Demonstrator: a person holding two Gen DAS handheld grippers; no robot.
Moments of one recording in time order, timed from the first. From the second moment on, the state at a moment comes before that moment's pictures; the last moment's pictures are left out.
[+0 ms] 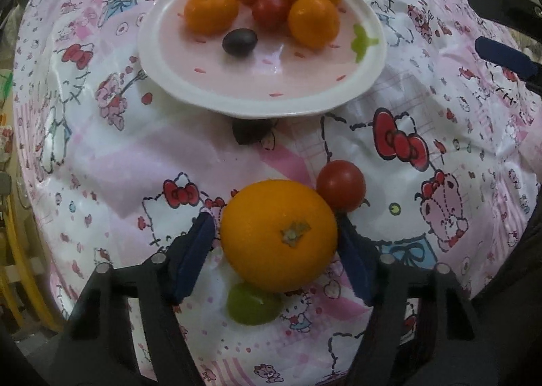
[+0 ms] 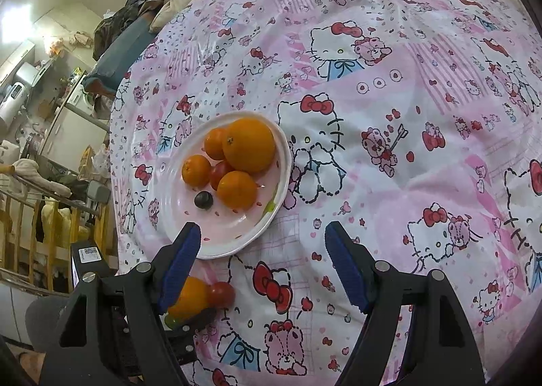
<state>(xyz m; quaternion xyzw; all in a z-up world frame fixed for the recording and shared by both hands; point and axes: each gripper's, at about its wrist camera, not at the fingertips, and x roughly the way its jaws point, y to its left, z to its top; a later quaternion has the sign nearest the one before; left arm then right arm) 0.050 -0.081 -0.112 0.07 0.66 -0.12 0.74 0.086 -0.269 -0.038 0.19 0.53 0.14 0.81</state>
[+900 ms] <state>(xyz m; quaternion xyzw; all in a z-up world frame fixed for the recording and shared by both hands) 0.067 0.018 -0.037 -0.07 0.60 -0.04 0.80 0.080 -0.241 -0.047 0.18 0.55 0.17 0.80</state>
